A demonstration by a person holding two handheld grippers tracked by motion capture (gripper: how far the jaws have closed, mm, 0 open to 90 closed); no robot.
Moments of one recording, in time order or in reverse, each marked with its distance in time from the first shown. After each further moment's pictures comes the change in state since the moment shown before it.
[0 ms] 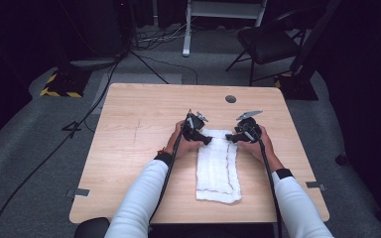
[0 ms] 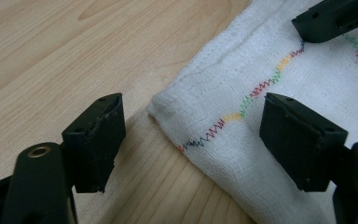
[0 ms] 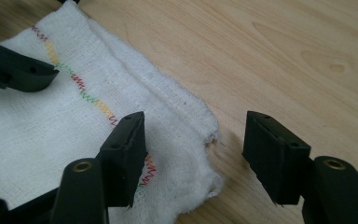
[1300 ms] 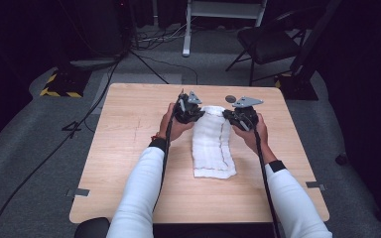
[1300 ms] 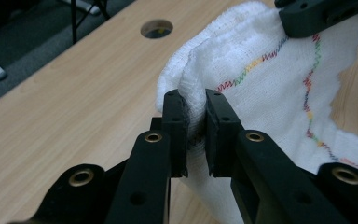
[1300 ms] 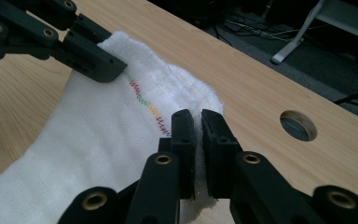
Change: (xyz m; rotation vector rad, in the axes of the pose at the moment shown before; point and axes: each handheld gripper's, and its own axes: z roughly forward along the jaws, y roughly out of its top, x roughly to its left) left arm 0.028 0.035 -0.070 -0.222 0.037 0.123; right arm 0.039 0.059 -0.047 -0.265 -0.111 -0.128
